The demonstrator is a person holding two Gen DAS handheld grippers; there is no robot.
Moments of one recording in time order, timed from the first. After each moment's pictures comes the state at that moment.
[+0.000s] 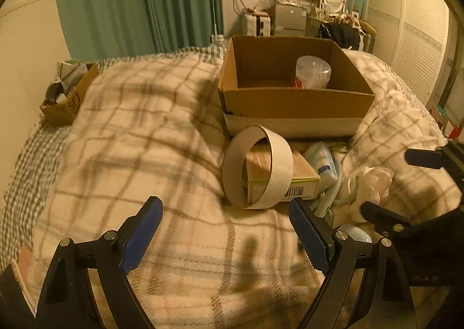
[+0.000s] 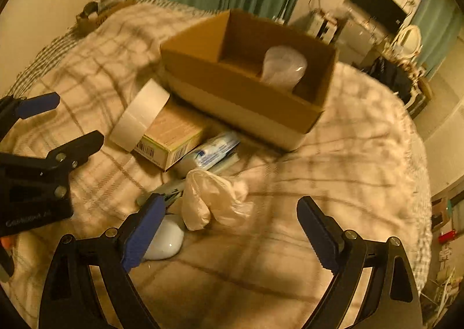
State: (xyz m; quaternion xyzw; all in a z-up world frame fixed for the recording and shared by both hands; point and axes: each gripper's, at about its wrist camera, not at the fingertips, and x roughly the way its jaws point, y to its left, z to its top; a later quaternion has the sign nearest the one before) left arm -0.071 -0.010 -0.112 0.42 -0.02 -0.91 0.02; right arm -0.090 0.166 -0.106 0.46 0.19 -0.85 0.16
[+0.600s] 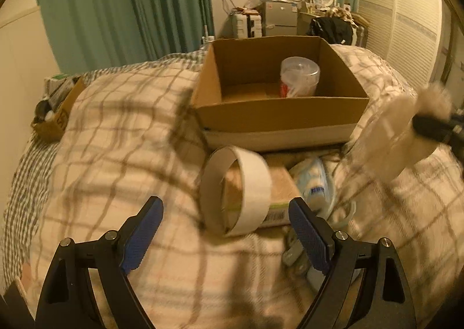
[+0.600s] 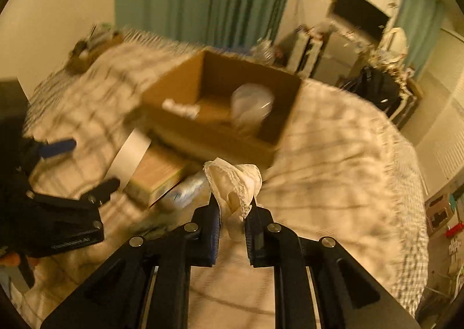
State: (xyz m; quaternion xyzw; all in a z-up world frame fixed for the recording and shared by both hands) left arm -0.100 0.018 -0.109 0.42 -0.04 -0.91 0.00; right arm -0.090 0.209 -0.036 0.38 0.15 -0.90 0.13
